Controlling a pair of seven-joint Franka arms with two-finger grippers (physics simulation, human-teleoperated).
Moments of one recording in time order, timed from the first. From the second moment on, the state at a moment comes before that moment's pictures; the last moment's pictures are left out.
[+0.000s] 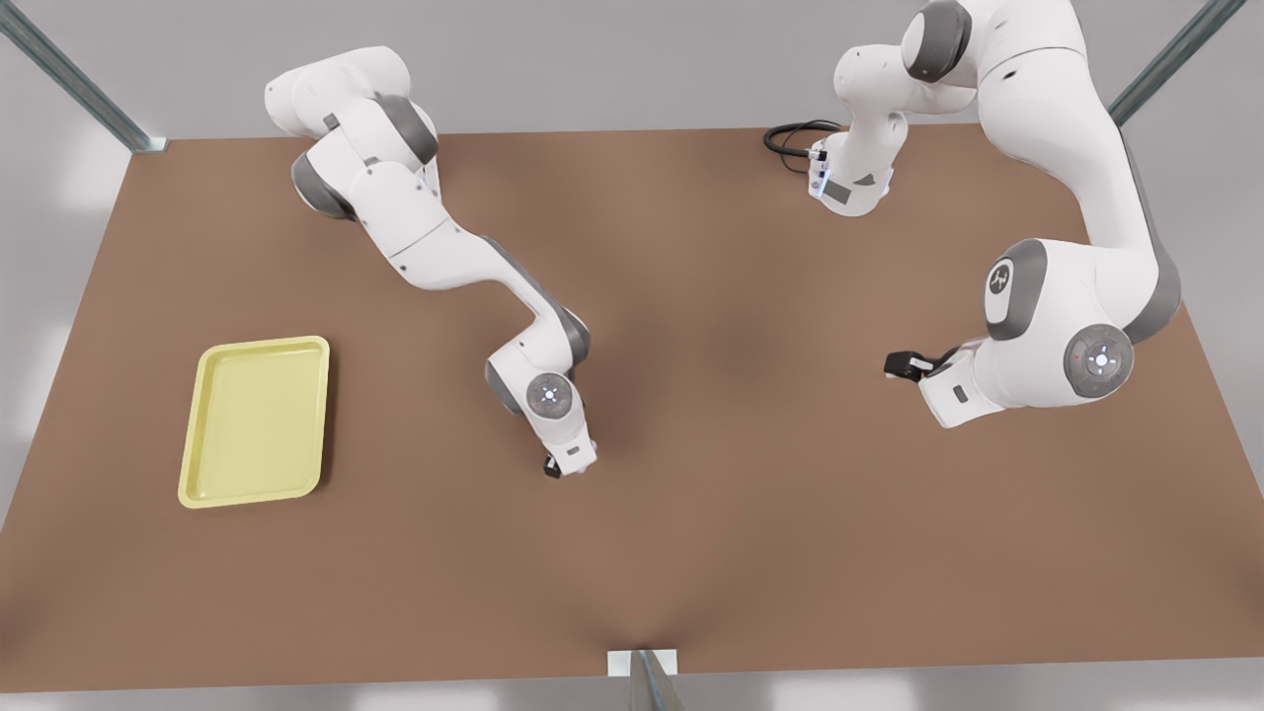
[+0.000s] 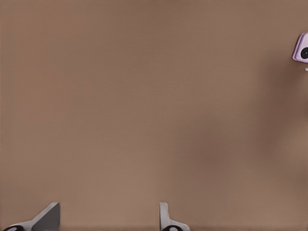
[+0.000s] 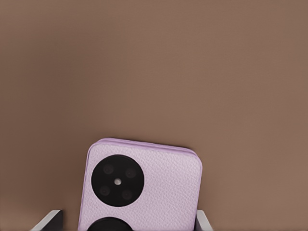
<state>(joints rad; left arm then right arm) -0.15 0.42 0.02 -1.28 -0.11 1.41 0.17 0.41 0.91 0.23 -1.42 -0.23 2.27 -0.52</state>
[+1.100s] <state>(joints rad) -0.15 0.42 0.02 -1.27 -0.11 1.41 0.17 0.16 0.40 0.19 -1.97 -0.19 2.27 -0.49</state>
